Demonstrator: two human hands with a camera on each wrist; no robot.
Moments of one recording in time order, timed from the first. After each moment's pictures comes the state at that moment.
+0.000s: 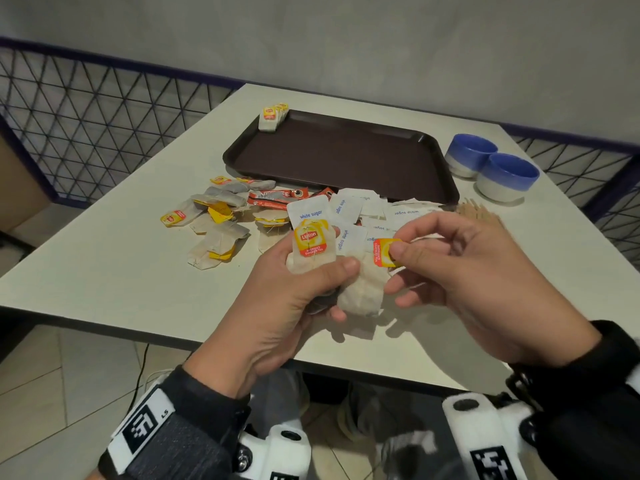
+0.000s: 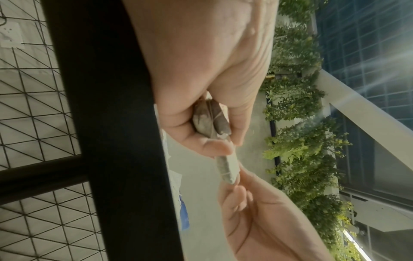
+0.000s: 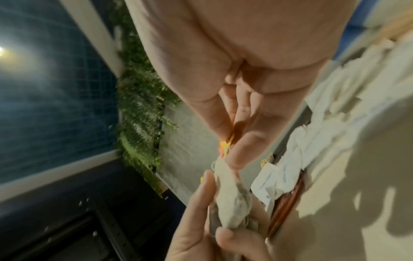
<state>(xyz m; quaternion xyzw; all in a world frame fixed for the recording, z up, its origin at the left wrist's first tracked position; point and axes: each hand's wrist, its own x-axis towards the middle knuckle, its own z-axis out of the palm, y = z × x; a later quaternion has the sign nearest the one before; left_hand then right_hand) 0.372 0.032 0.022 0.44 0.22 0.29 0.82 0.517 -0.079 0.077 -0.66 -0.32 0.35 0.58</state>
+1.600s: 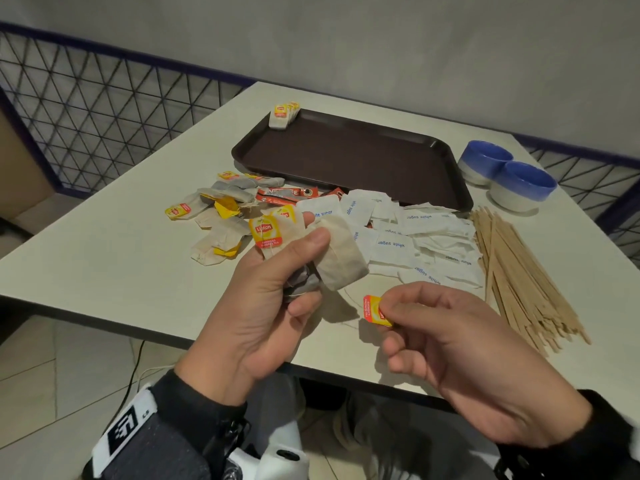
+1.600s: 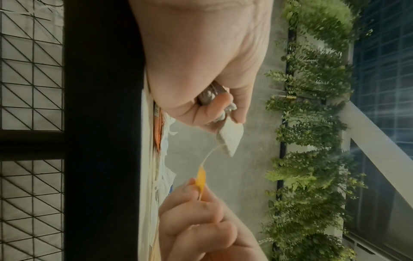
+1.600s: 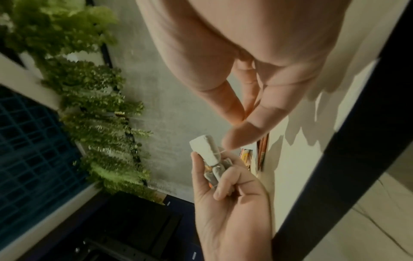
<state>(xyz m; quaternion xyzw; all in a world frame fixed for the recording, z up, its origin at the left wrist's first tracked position) 0.364 0.041 0.017 0.26 0.21 0.34 0.88 0.488 -0.087 0.049 -0.62 -0.16 0.50 0.59</state>
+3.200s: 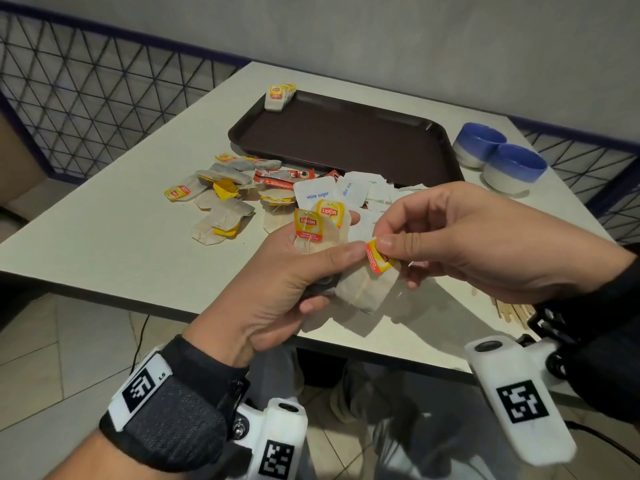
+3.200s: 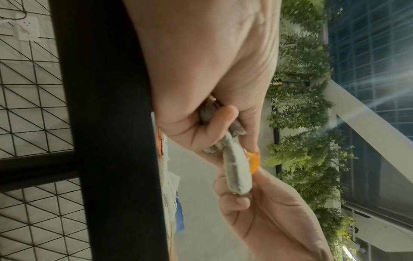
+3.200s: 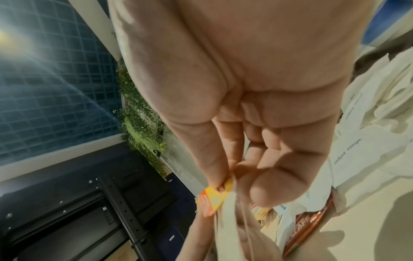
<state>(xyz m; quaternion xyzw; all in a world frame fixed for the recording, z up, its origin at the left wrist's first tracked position) 0.364 0.033 0.021 0.43 0.20 0.25 0.85 0.523 -0.064 0.108 -0.67 -0.47 0.44 0.37</state>
